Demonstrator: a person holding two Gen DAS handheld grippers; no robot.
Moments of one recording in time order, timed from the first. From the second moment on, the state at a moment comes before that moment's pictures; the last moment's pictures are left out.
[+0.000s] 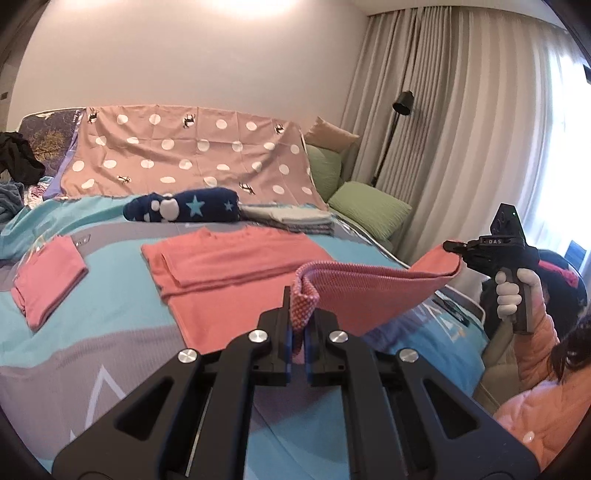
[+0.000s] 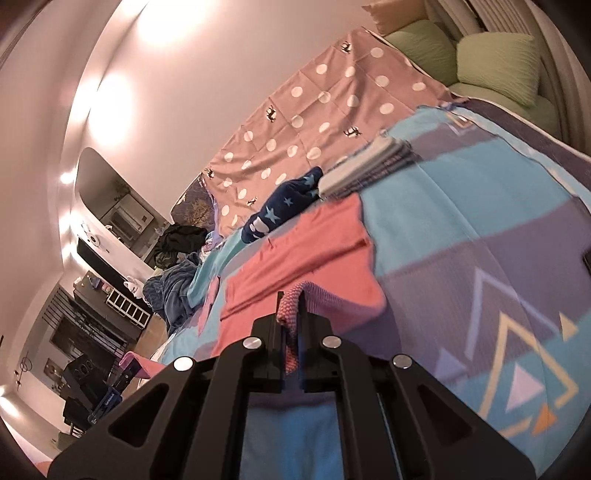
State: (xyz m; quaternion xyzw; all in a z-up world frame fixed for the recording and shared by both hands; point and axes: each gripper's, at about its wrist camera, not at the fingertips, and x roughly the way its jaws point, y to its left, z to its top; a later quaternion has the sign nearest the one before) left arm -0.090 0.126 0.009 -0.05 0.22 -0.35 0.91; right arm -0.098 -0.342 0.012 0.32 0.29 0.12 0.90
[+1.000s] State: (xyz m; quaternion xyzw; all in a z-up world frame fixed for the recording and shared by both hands) left arm 0.155 0.119 -0.018 -0.09 0.30 -0.26 0.91; right arm 0.173 -0.341 -0.017 0.34 0.37 0.07 0.86
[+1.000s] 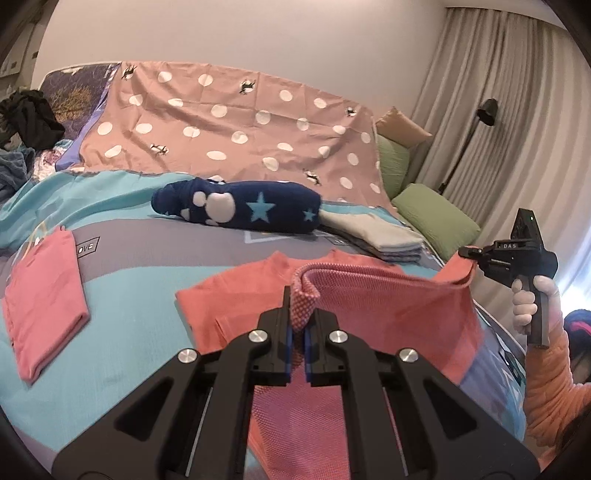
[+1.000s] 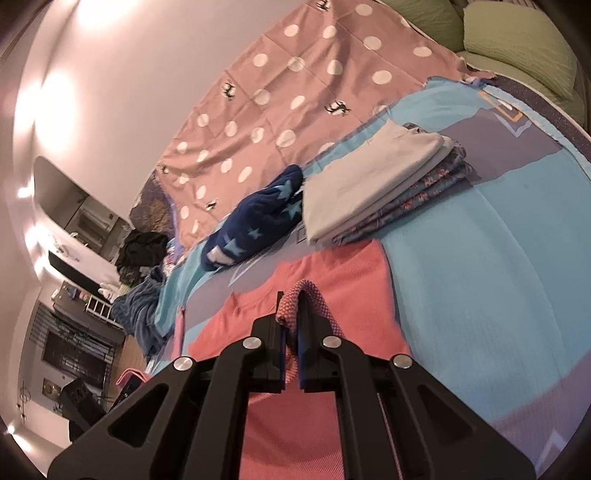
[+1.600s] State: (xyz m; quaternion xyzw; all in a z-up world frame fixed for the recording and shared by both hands) left arm 0.273 0.130 -0.115 -0.14 0.40 -0.23 0.88; right arm 0.253 -0.347 -0.073 0.26 0.41 0.02 0.88
